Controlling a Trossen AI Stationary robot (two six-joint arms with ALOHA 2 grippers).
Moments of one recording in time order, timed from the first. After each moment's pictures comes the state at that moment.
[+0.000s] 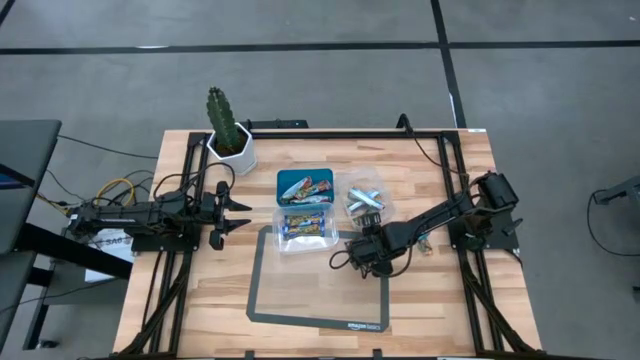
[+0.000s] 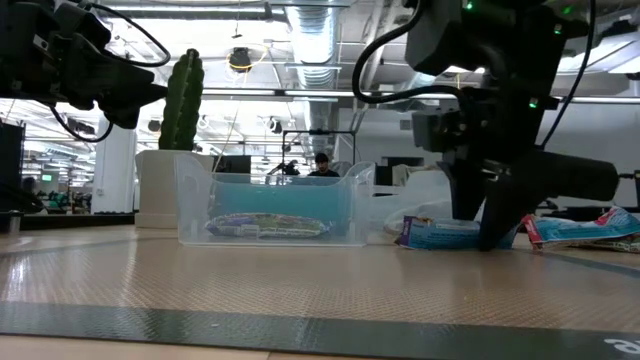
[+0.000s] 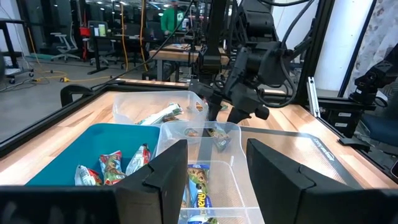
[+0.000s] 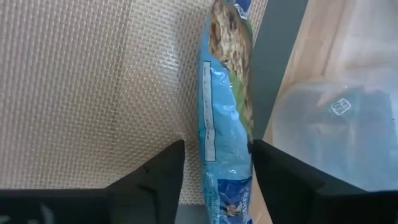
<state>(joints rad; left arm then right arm) 0.00 0.04 0.01 0.03 -0.01 -0.08 0.31 1.82 1.04 -0.71 0.32 0.03</state>
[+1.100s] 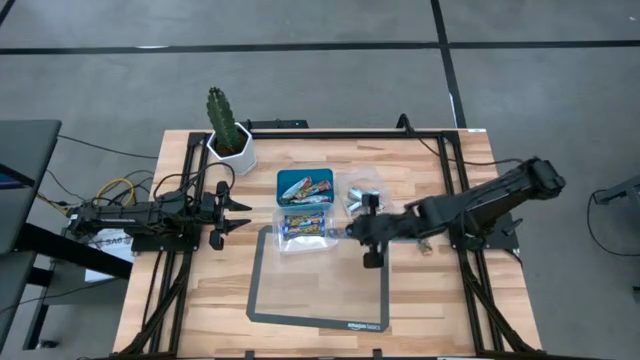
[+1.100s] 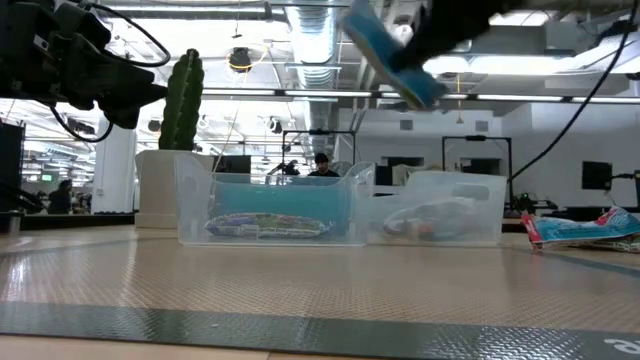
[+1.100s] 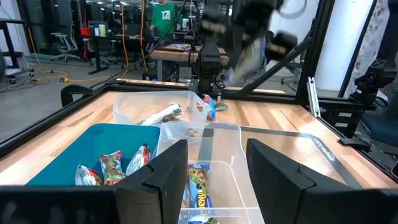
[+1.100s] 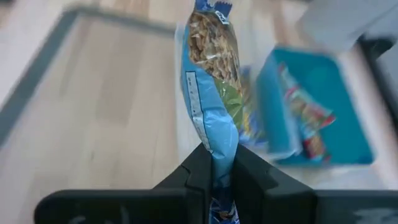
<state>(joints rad) 0.00 0.04 0.01 0.03 -0.01 -0.07 0.30 1.42 1.03 -0.40 0.32 -0.01</state>
